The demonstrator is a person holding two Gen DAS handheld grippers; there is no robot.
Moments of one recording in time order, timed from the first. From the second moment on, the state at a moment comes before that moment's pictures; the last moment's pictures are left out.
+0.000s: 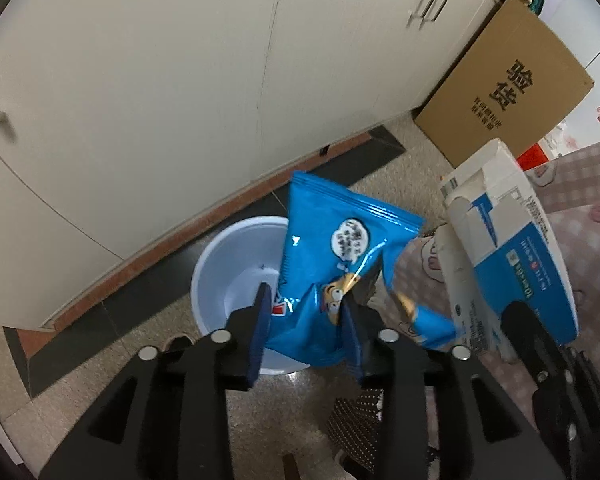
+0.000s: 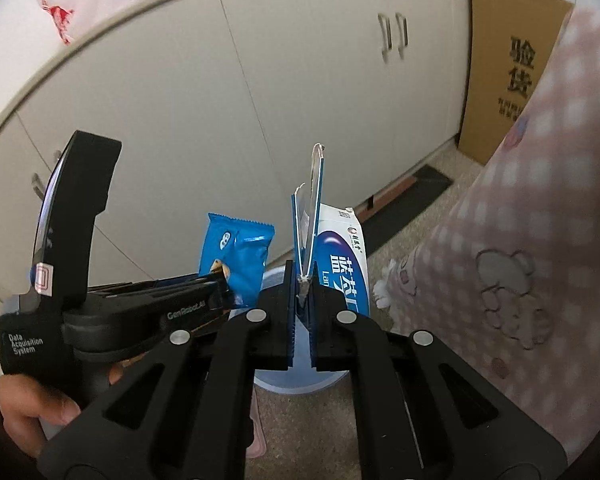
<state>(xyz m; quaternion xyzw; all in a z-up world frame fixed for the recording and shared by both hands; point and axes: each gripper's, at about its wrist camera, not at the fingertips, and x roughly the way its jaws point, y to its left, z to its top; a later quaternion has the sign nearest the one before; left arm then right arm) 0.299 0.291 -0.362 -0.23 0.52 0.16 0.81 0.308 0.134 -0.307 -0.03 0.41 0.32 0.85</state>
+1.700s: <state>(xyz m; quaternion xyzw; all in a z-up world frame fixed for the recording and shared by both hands) 0.194 0.270 -0.201 -0.21 0.36 0.21 0.88 0.264 0.116 -0.191 0.02 0.32 0.32 0.89</state>
